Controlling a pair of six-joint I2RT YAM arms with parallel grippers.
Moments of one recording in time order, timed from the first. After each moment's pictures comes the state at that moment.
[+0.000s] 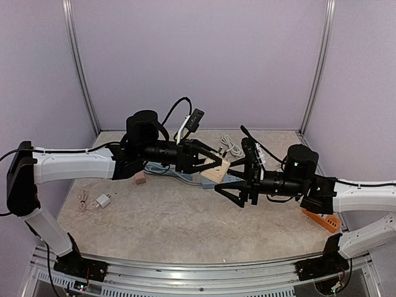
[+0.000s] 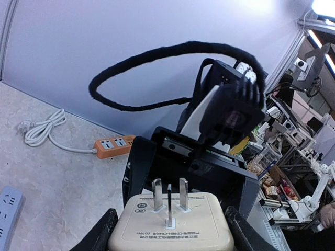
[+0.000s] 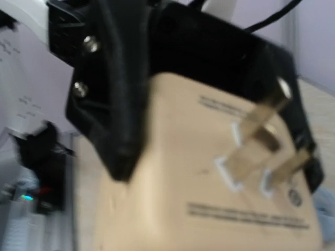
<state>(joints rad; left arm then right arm) -0.86 1.61 1.14 0.44 0.84 -0.44 0.95 1.15 0.65 0.44 -0.39 0.15</state>
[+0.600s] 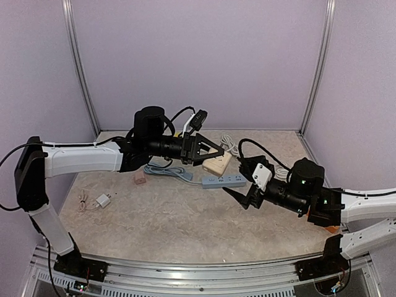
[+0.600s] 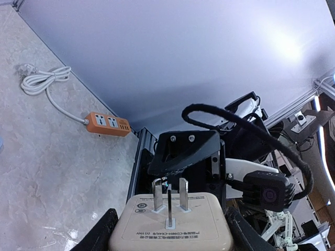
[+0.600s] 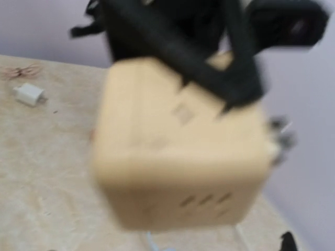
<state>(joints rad) -0.82 1.70 1.24 0.36 0.85 -0.79 1.10 1.03 0.56 0.39 0.15 -0.45</state>
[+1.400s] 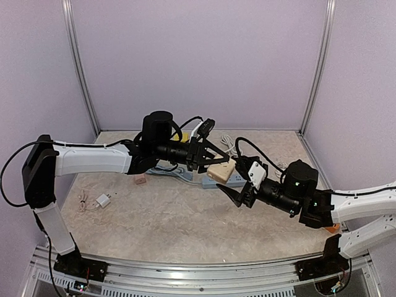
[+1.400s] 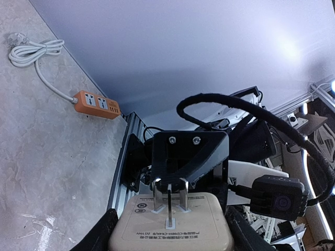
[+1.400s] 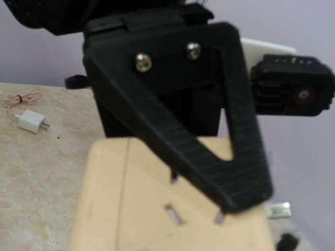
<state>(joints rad) -0.84 1.78 1.26 0.39 0.91 -0.91 1.10 1.13 0.55 0.57 0.14 -0.41</state>
